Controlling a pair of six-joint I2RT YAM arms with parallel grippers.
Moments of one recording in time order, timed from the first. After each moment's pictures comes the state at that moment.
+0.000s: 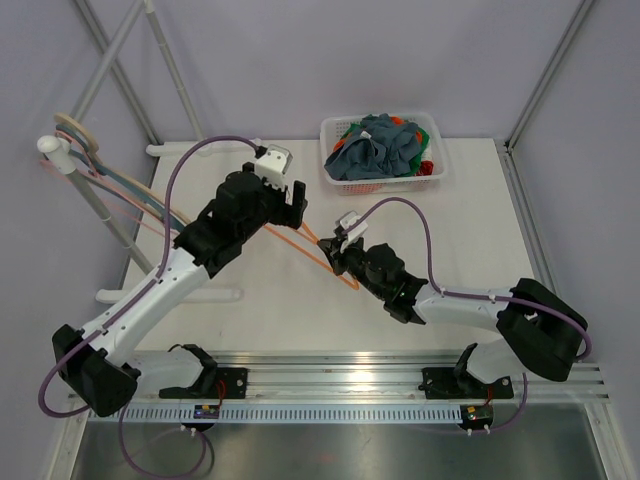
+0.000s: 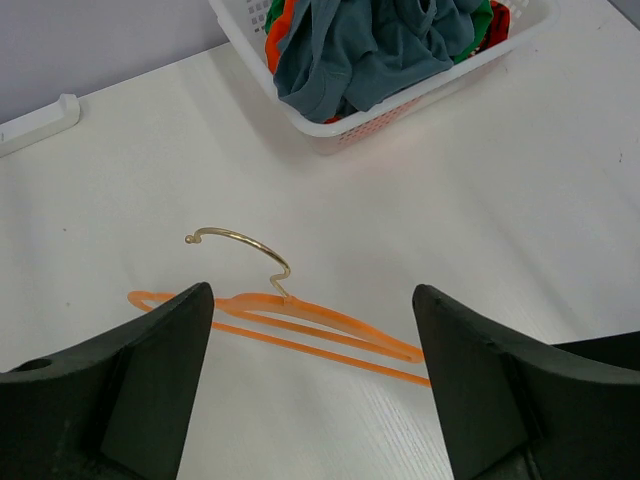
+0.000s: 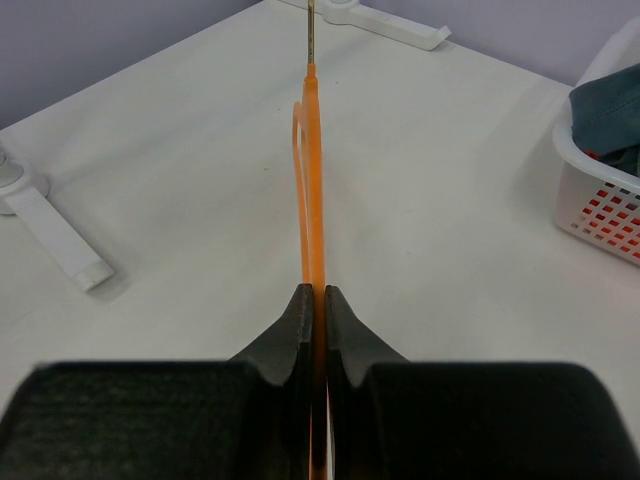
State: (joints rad) left arm -0.63 1.18 1.15 -0.30 -0.15 -0.08; right arm 0.94 1.41 0.62 0.74 0.20 0.05
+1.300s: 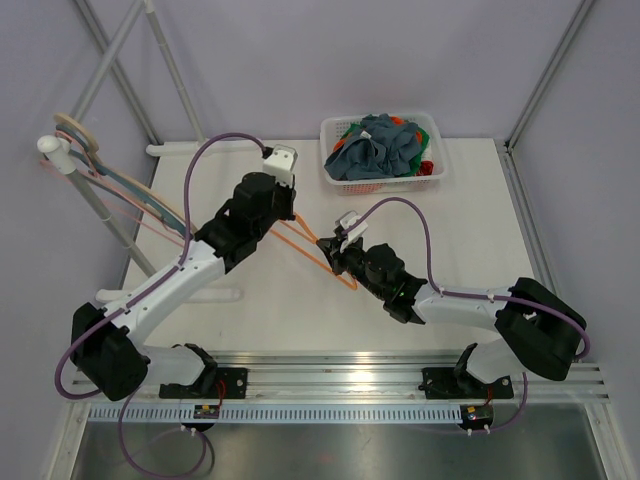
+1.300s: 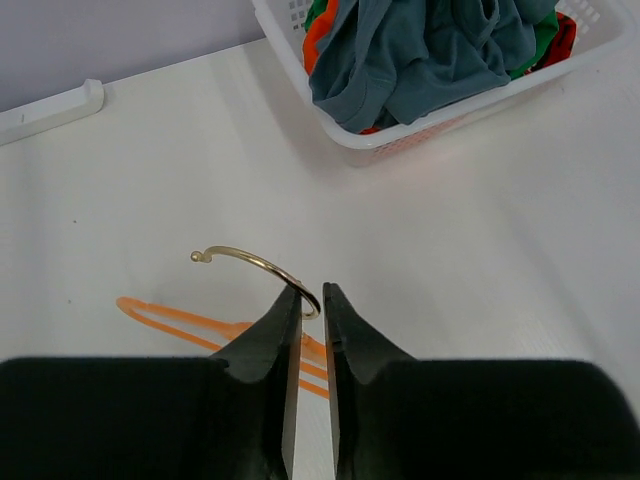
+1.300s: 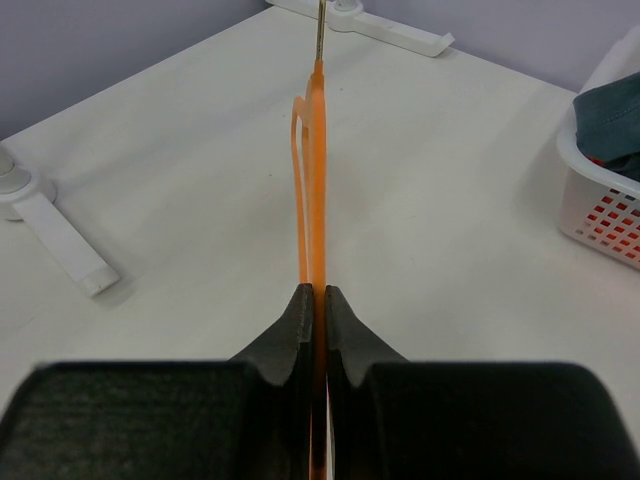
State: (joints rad) left arm -0.64 1.29 1.10 -0.15 -0.25 -0.11; right arm 0.94 1.42 0.62 0.77 0.19 0.05
